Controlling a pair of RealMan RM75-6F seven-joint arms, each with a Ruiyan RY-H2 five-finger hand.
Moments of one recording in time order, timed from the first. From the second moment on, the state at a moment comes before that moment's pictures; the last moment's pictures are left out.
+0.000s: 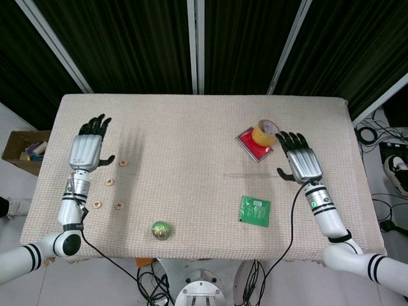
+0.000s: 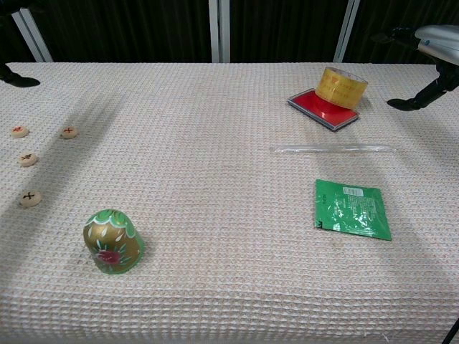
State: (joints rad) left arm -0.59 -1.44 -0.28 -1.41 1.04 1.14 0.34; right arm 0.59 -1.38 0.23 -1.49 -1.15 1.03 -0.27
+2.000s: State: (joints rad) left arm -0.47 -1.51 -0.12 -1.26 1.10 1.00 0.14; right arm 0.29 -1.05 0.03 -1.69 -1.57 1.31 0.13
